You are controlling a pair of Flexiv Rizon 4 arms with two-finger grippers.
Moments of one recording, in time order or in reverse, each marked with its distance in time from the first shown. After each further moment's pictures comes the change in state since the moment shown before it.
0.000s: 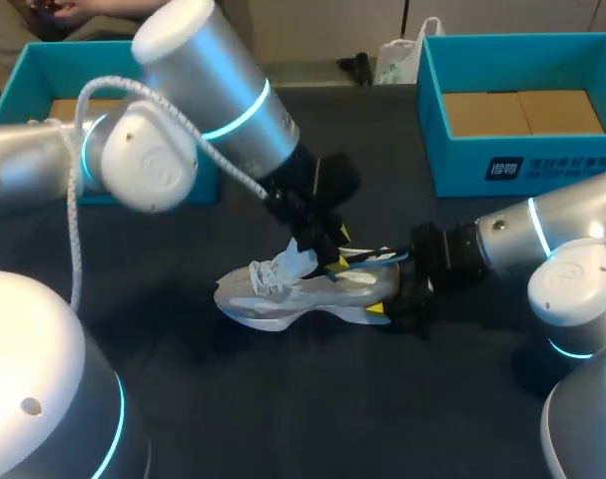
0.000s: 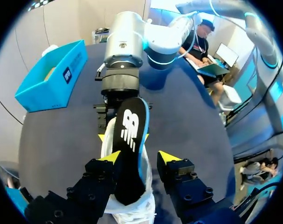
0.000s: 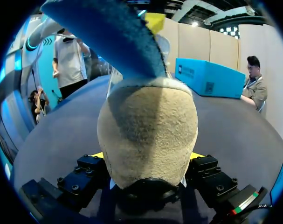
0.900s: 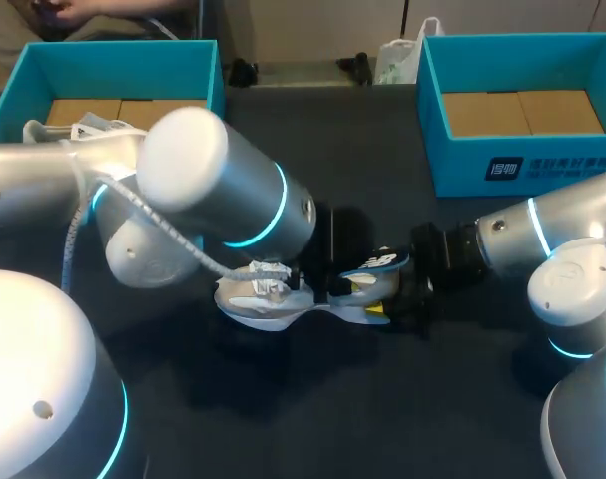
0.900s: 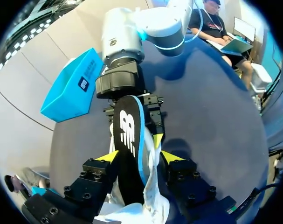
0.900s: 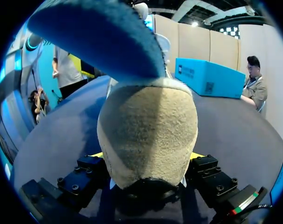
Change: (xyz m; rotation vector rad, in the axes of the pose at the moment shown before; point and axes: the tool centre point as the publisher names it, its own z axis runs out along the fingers) left arm 0.003 -0.001 0.027 -0.043 -0.382 0.120; right arm 0.000 0.000 0.000 0.000 0.000 0.000
